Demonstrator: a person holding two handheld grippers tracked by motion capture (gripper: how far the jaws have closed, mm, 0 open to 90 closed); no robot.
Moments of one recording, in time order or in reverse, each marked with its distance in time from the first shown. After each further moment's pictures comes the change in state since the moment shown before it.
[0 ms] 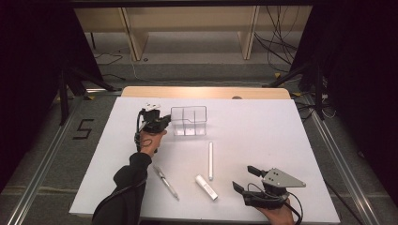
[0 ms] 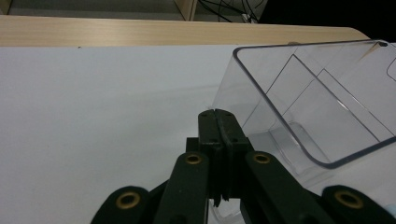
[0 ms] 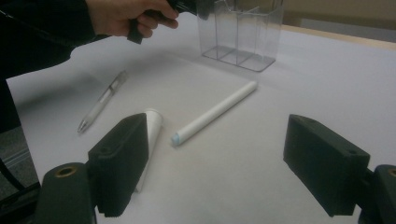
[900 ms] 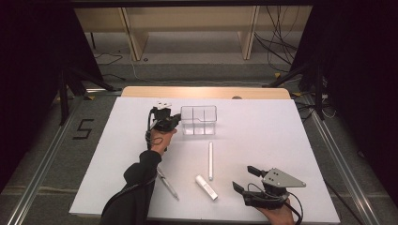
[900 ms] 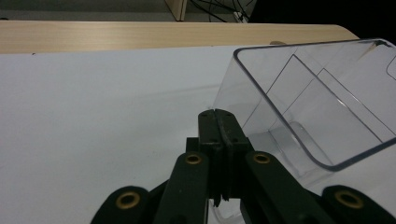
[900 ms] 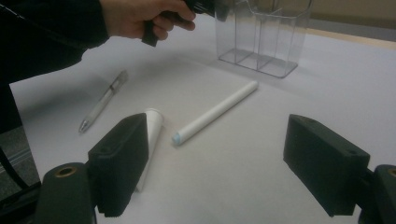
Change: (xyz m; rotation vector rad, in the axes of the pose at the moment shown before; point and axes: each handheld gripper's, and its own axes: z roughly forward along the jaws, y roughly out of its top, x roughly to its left) left arm -0.027 0.004 0.017 0.006 -0.022 0.024; right arm 0.000 0.000 0.000 0.002 0.003 0.001
